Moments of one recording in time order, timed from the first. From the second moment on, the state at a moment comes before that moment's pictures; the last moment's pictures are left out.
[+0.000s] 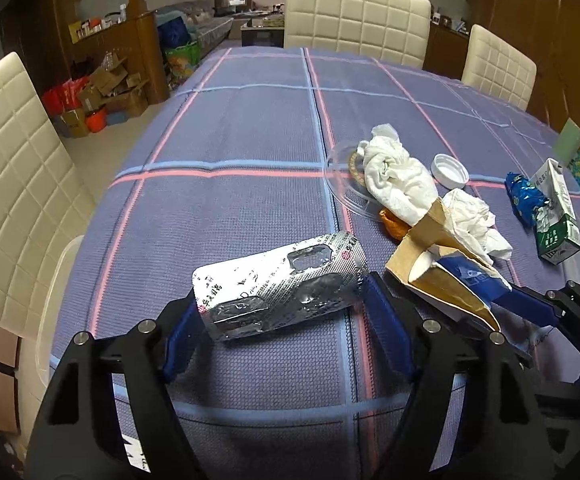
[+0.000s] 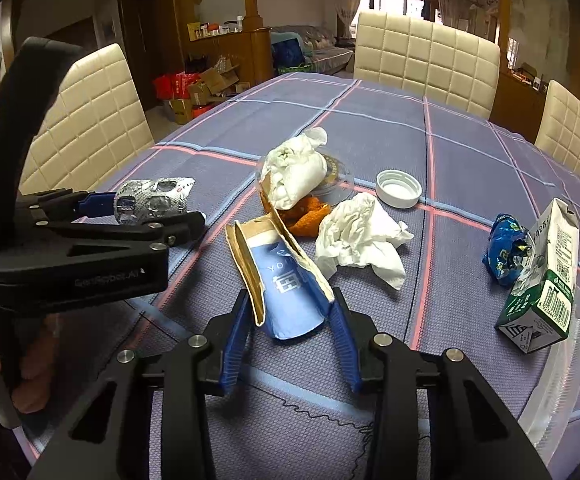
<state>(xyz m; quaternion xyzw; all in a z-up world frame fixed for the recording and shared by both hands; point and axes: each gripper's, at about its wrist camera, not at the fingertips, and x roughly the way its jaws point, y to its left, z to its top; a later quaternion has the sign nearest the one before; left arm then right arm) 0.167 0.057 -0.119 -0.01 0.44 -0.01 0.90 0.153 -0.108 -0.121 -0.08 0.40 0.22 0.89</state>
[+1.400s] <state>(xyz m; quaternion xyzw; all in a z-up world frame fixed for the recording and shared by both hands) 0.062 0.151 -0.077 -0.03 0.36 0.05 0.93 0.092 -0.003 -0.065 -0.18 0.32 0.26 0.89</state>
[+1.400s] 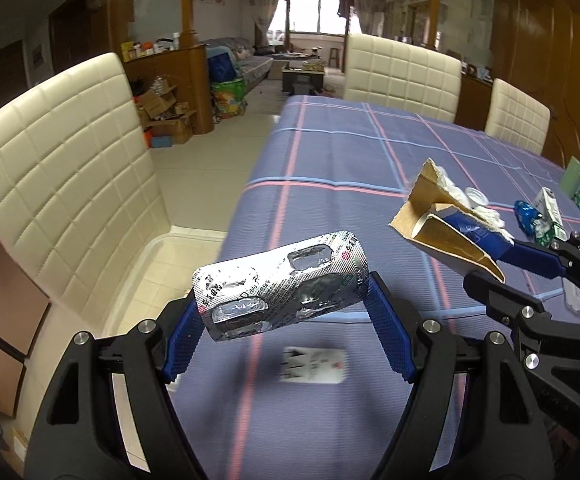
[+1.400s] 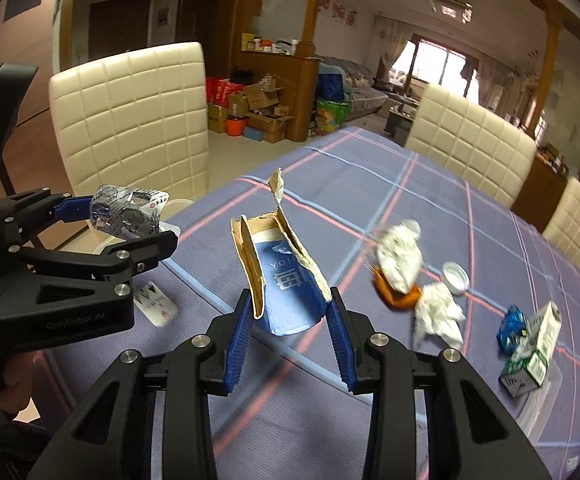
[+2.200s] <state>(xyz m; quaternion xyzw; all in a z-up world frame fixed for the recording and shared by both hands) 0.066 0.299 -0.111 -0.07 0.38 0.17 0.90 0.129 0.138 -0.079 -0.25 0.31 0.33 0.86</state>
